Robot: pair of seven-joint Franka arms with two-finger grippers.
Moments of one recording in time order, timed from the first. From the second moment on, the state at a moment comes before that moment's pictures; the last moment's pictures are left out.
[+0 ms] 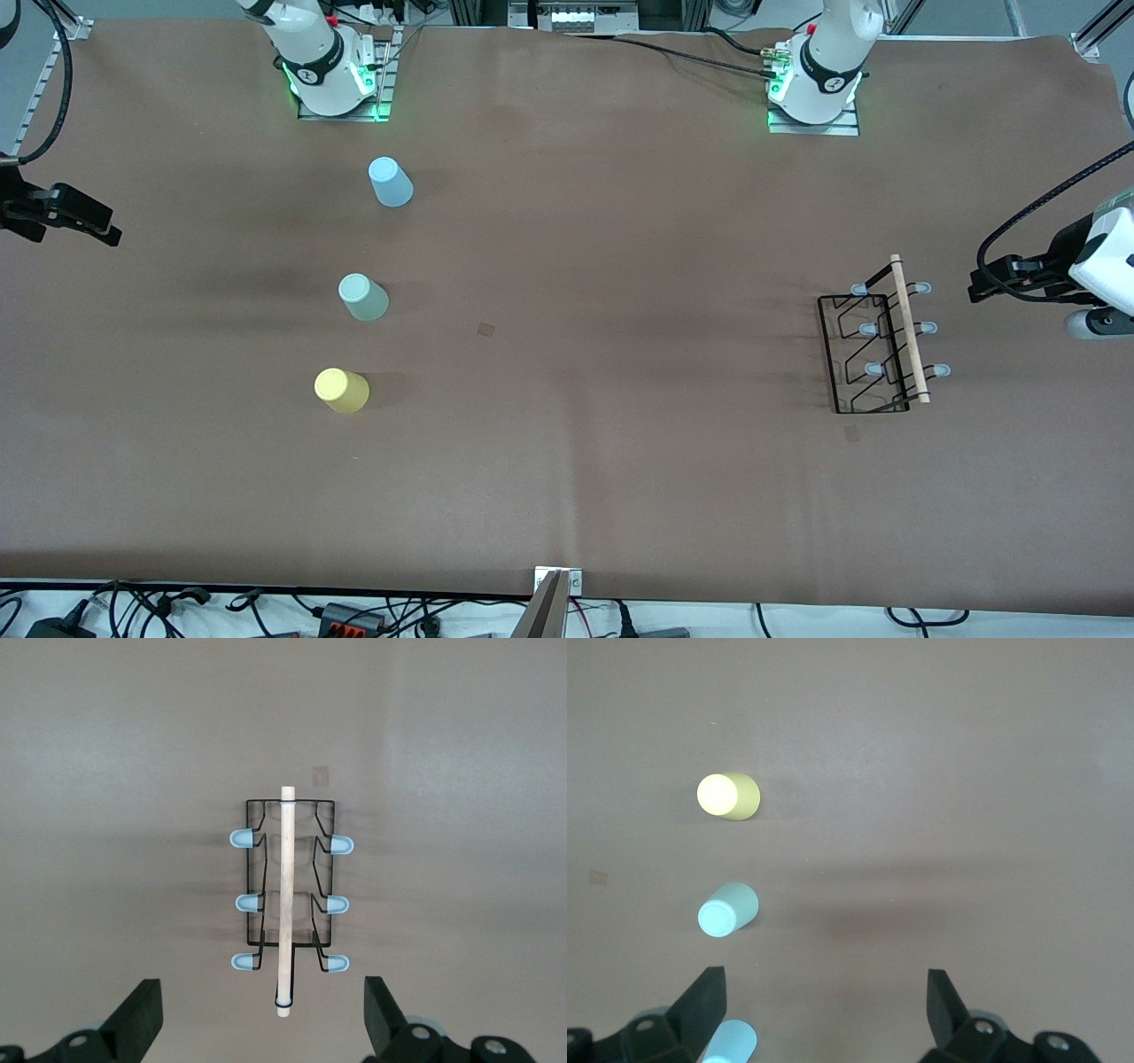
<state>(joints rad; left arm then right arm) -0.05 0.20 0.11 -1.51 0.01 1.66 -0.02 -0.11 0.02 0.01 -1.64 0.00 1.68 -0.05</state>
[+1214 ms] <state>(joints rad) -0.02 0.37 0.11 -1.65 0.01 1.90 0.06 -0.07 0.13 0.03 -1.66 0.00 1.71 -0.05</state>
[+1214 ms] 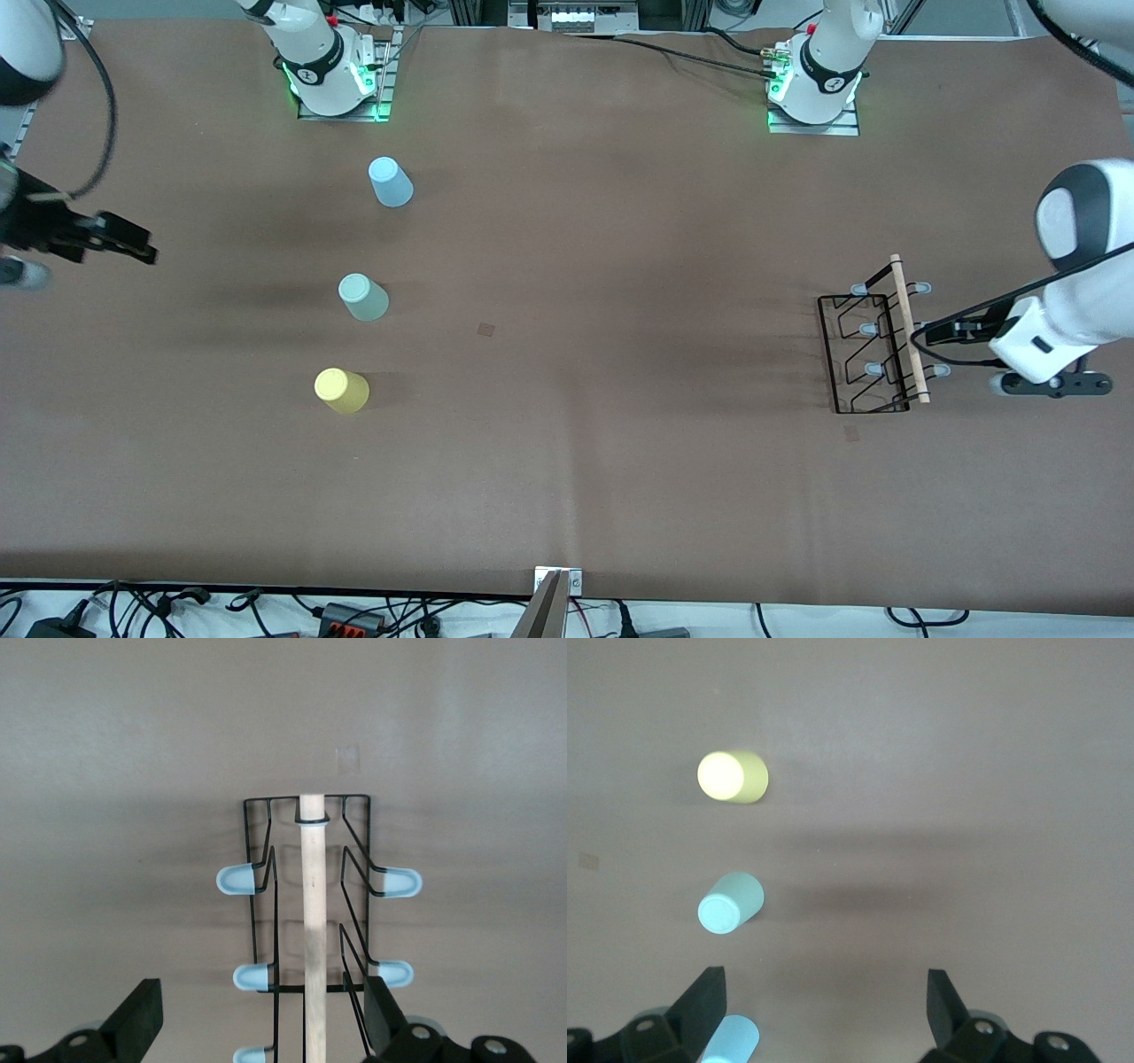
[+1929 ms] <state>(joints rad) -0.03 0.30 0.07 -1.83 0.01 1.95 0.03 0.10 0.35 0.03 -1.70 0.00 1.84 0.08</state>
